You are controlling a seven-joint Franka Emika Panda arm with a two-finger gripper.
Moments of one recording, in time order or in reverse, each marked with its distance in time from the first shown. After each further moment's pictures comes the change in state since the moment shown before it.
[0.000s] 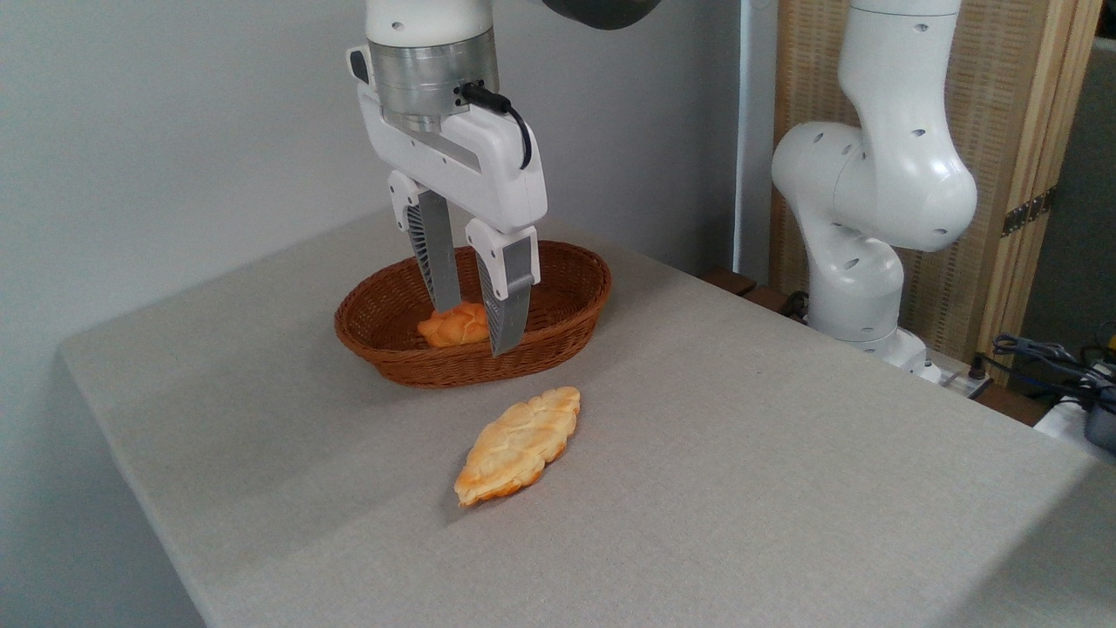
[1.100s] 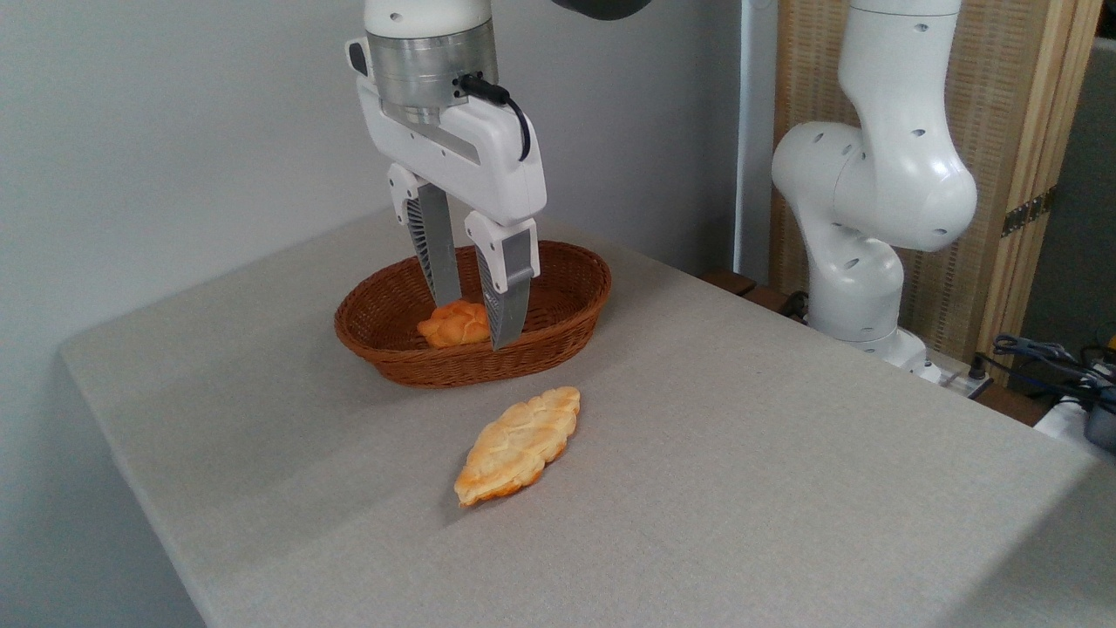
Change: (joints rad) arm -0.001 0.000 0.000 0.014 0.000 -0.018 0.000
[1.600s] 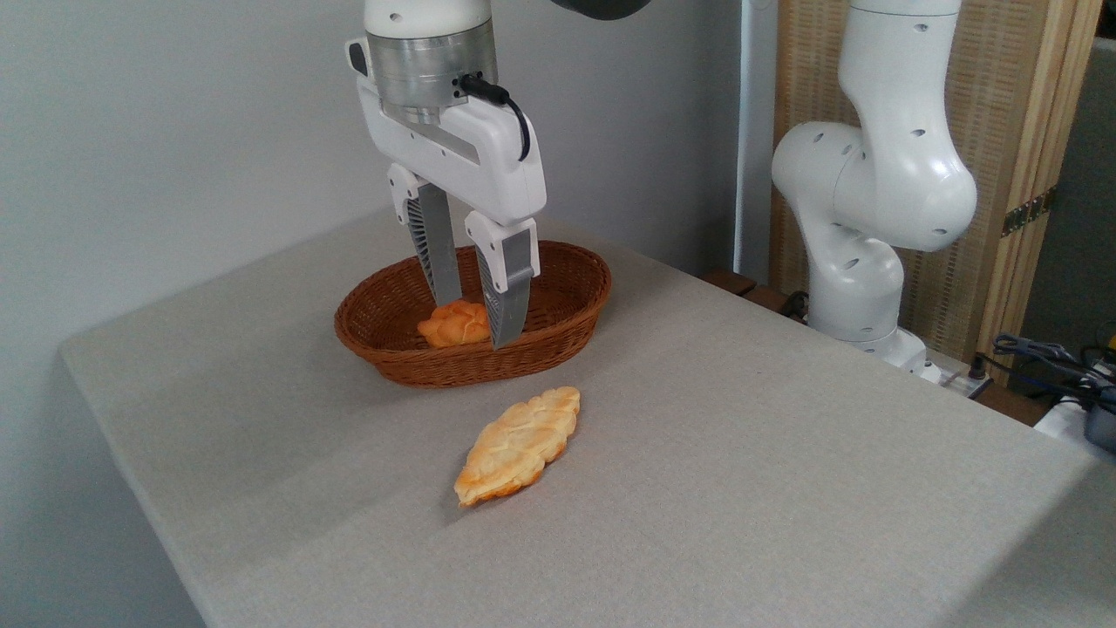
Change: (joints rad) arm -0.002 0.000 0.000 0.000 0.000 -0.006 0.000
